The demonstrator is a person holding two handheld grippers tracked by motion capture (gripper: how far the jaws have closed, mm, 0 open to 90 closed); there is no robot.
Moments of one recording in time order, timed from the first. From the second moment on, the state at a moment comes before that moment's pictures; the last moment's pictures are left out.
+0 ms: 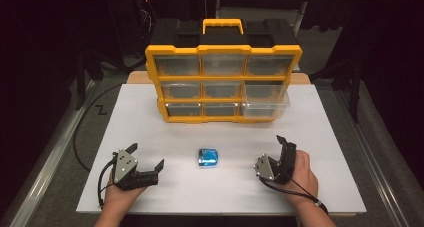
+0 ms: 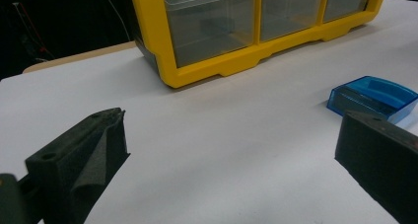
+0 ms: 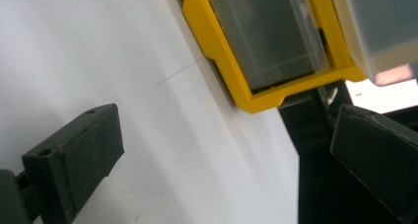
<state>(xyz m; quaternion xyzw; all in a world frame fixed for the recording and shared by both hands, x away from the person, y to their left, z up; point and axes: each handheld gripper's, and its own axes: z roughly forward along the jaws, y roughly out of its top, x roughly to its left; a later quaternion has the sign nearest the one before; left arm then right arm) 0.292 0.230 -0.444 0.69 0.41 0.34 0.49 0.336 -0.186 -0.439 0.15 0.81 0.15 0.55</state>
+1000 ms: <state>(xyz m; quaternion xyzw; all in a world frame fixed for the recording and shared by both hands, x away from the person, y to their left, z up) 0.297 0.227 -0.446 0.69 0.43 0.33 0.48 0.350 -0.219 -0.435 0.36 0.79 0.34 0.37</state>
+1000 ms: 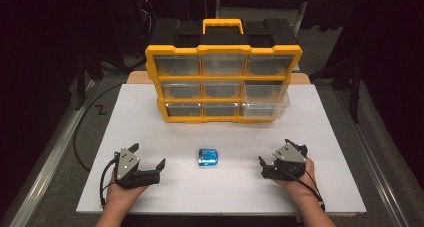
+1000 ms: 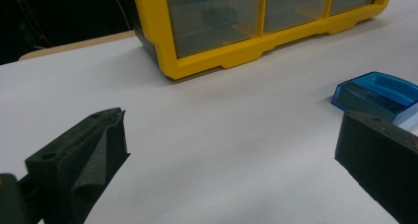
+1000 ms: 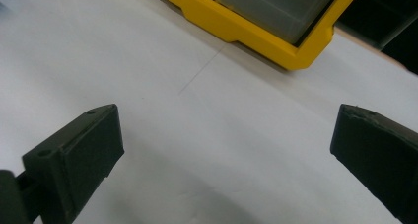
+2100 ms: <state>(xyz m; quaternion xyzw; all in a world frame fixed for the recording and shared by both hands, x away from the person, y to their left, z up) 0.302 0.228 -0.445 0.68 0.43 0.34 0.49 0.350 -0.235 -0.426 0.44 0.73 0.47 0.26</state>
